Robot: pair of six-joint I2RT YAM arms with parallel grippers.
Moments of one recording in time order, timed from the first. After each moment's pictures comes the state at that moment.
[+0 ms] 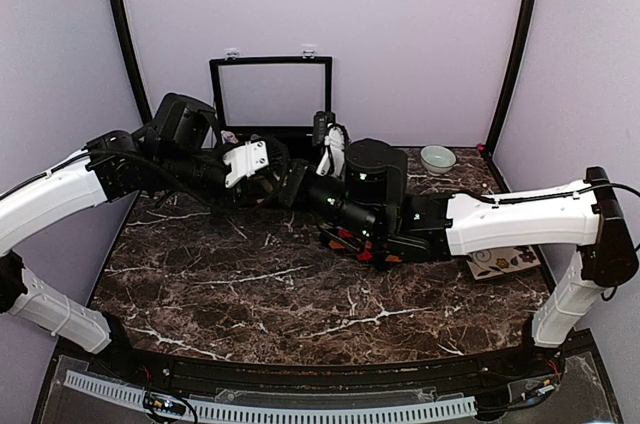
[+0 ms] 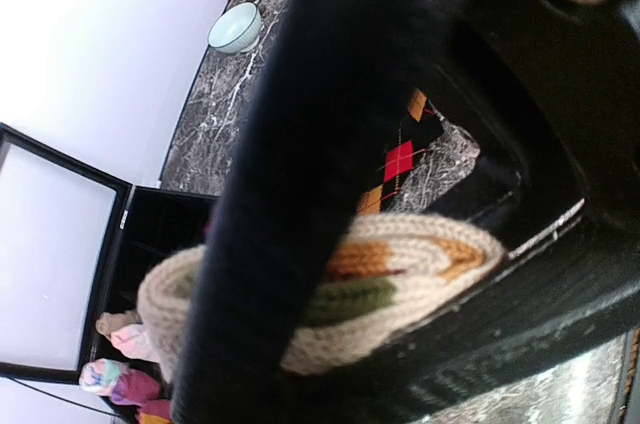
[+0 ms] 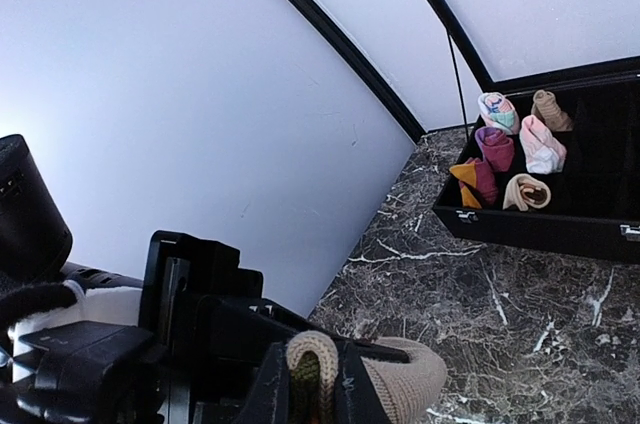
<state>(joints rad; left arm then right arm) -0.83 1.29 1.29 -0.65 0.07 0.65 1.23 1.65 1.26 0.36 0.29 0.76</state>
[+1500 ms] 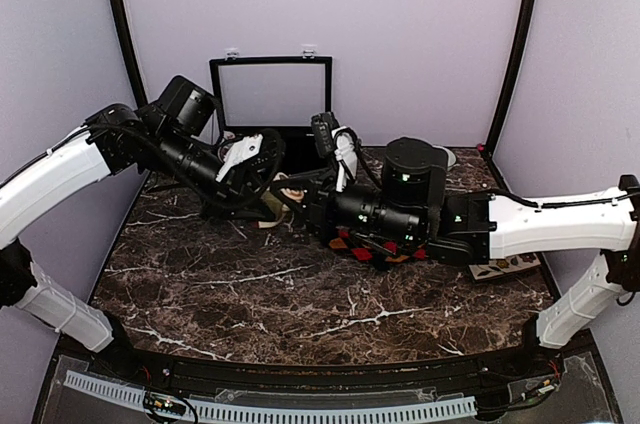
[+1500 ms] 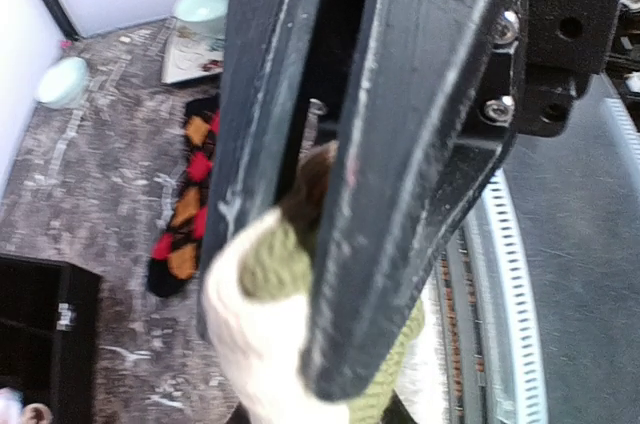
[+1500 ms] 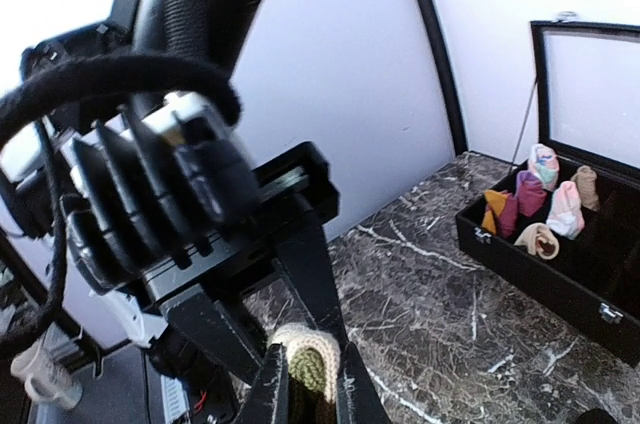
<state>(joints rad) -0.78 1.39 1.50 -0.97 0.59 0.59 1.24 1.47 1.15 0.28 0.05 0.34</state>
